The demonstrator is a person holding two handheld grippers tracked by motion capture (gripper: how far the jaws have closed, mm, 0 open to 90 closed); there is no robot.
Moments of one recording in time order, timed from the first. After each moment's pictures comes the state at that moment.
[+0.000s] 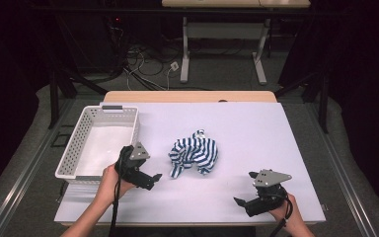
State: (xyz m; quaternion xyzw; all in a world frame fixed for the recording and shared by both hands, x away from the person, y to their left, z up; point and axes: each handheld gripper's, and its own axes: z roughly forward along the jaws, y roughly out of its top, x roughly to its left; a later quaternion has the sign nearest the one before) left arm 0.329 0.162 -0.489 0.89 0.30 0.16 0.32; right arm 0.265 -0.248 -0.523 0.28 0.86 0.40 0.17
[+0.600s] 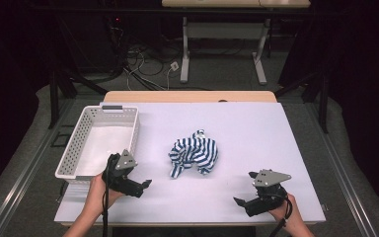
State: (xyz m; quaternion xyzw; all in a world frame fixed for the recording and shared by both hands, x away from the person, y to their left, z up) left arm 0.305 0.190 -0.494 0.87 0.31 0.17 0.33; right arm 0.265 -0.248 -0.524 0.28 0.85 0.40 0.17
